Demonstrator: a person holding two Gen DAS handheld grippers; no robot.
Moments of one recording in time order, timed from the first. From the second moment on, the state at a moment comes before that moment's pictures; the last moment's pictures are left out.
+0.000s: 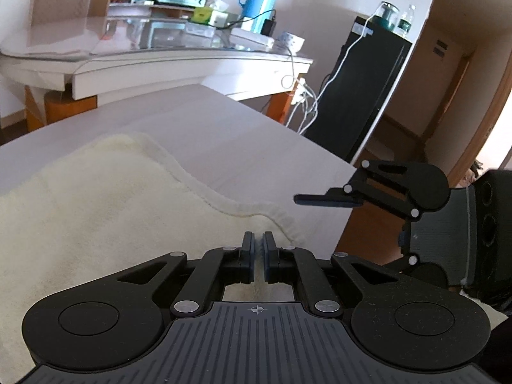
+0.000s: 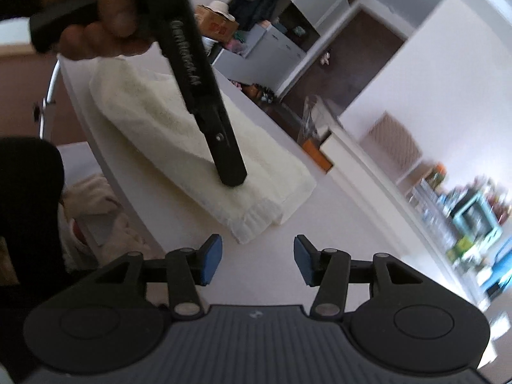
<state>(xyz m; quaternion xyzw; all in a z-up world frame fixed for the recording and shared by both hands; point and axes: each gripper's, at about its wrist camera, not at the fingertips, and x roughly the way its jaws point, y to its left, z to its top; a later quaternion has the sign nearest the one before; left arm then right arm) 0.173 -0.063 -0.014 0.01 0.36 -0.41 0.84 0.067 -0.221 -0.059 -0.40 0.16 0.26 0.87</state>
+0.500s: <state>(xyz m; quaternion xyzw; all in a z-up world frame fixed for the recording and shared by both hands) 0.171 -0.066 -0.023 0.01 0.37 -0.41 0.83 0.057 -0.205 -0.074 -0.48 0.10 0.28 0.82</state>
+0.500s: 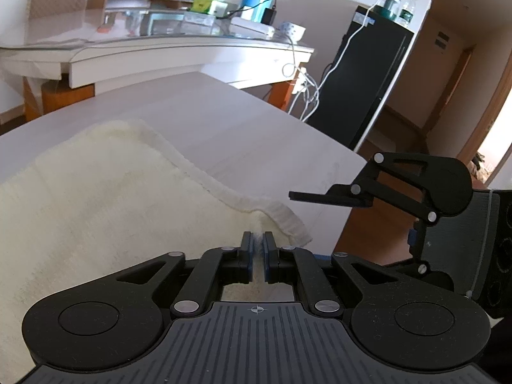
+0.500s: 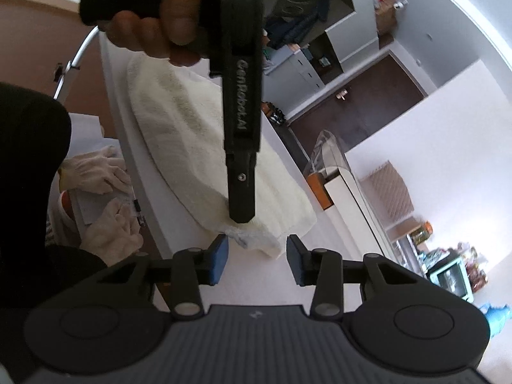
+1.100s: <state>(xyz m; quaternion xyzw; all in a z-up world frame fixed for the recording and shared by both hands) 0.138 -0.008 0.000 0.08 0.34 -0.30 0.89 0.031 -0.218 -0.072 -0.49 0.11 0.29 0.81</state>
